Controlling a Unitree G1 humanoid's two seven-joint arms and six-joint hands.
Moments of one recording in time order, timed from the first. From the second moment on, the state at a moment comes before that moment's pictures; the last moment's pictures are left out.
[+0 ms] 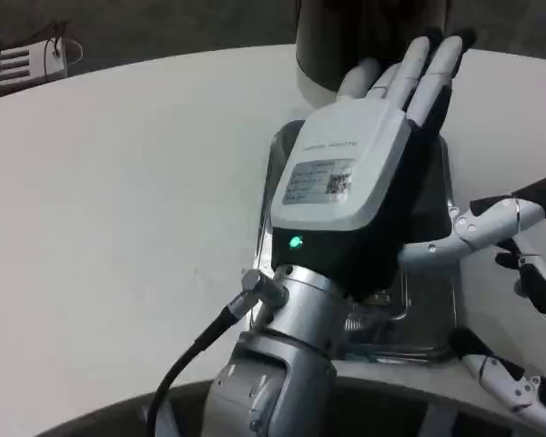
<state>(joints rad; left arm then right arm) -0.54 -0.01 -0.46 -0.31 1.03 0.20 -0.01 0.16 -0.38 -0.17 -0.39 -0.47 -0.30 0.00</state>
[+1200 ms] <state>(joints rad) -0.40 0.00 -0.43 -0.44 1.07 0.20 0.06 0.07 -0.37 -0.10 -0.34 -0.45 -0.27 0.01</state>
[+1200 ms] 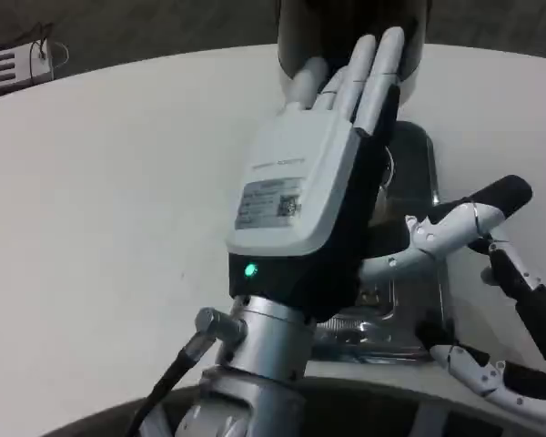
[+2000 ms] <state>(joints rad) 0.07 0.07 -0.30 -0.66 1.11 0.11 0.24 0.02 -0.37 -0.07 -0.30 -0.40 -0.27 0.04</state>
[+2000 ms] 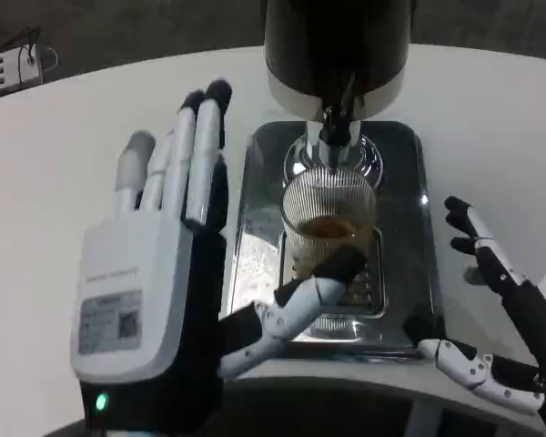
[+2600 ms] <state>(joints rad) 0.37 0.14 -0.24 -0.61 1.10 0.00 0.34 -0.17 -0.36 -0.03 -0.16 -0.34 -0.26 0.07</state>
